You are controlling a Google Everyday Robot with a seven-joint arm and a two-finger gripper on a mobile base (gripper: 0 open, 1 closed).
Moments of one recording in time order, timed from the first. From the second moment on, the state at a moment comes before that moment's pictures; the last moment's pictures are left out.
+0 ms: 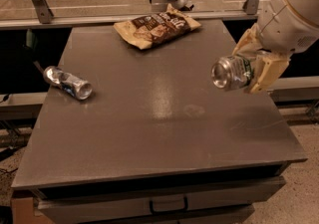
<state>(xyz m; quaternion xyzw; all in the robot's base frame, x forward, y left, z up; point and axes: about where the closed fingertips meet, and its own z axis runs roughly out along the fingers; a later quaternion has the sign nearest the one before) 0.496 -0.182 0.949 -0.78 0.59 -0.01 0.20</state>
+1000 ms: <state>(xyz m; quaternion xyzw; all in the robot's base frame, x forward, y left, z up) 0.659 -0.179 1.020 -0.75 0.56 -0.15 0.32</state>
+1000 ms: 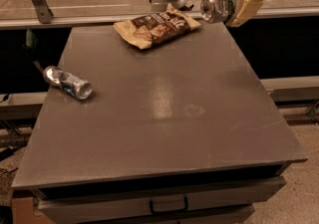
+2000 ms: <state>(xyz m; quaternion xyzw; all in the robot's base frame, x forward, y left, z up) 0.720 -0.145 1.003 -0.71 0.57 -0.19 0.37</state>
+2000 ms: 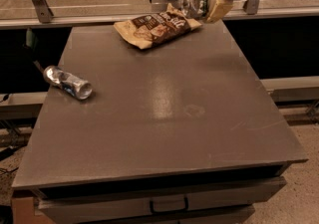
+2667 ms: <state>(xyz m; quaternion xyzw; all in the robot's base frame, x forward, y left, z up) 0.782 -0.100 0.957 -0.70 0.58 -0.16 0.38</state>
